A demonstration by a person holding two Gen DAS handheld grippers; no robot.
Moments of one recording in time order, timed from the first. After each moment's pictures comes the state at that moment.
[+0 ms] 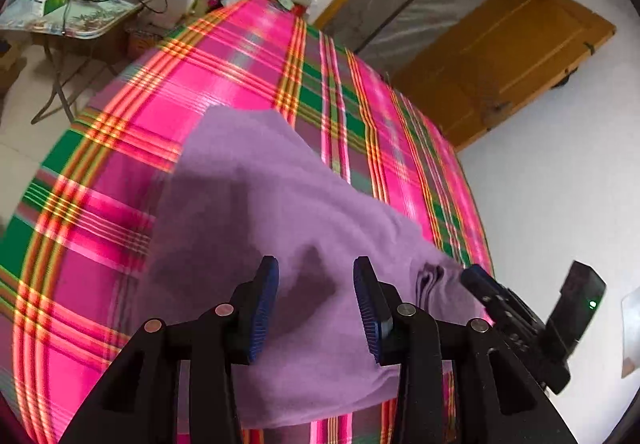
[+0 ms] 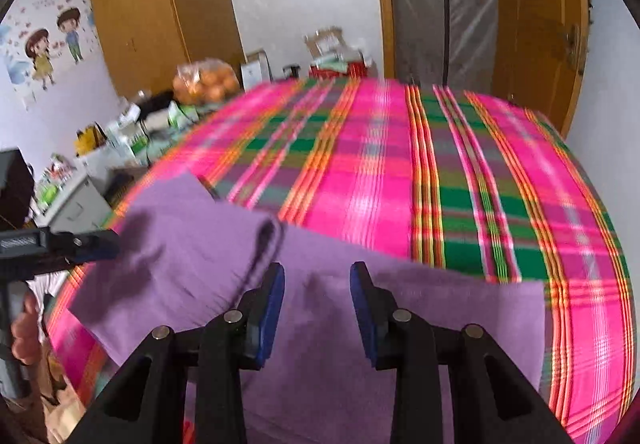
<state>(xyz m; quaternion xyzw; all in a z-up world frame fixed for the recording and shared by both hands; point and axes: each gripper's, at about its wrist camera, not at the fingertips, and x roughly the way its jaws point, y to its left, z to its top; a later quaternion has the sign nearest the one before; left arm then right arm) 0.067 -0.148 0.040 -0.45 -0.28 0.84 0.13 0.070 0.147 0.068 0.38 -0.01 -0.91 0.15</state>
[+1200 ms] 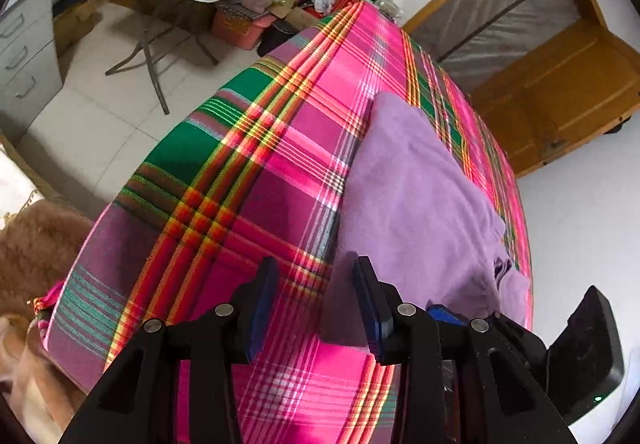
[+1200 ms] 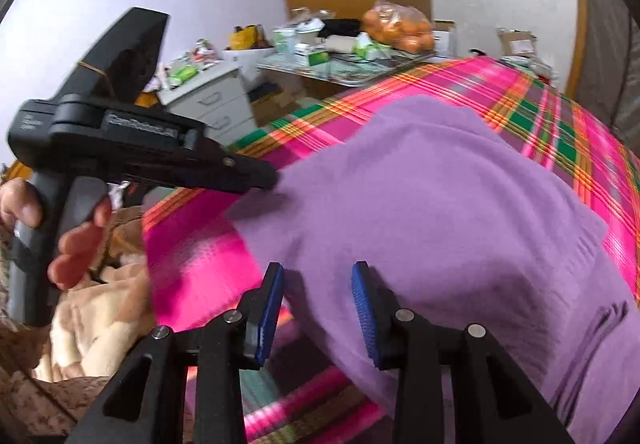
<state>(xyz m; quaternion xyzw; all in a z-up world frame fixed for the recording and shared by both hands) 0.134 -0.229 0.008 -0.48 -0.31 0.82 0.02 0.130 -0.039 0.024 0.40 0.12 -0.80 0.42</state>
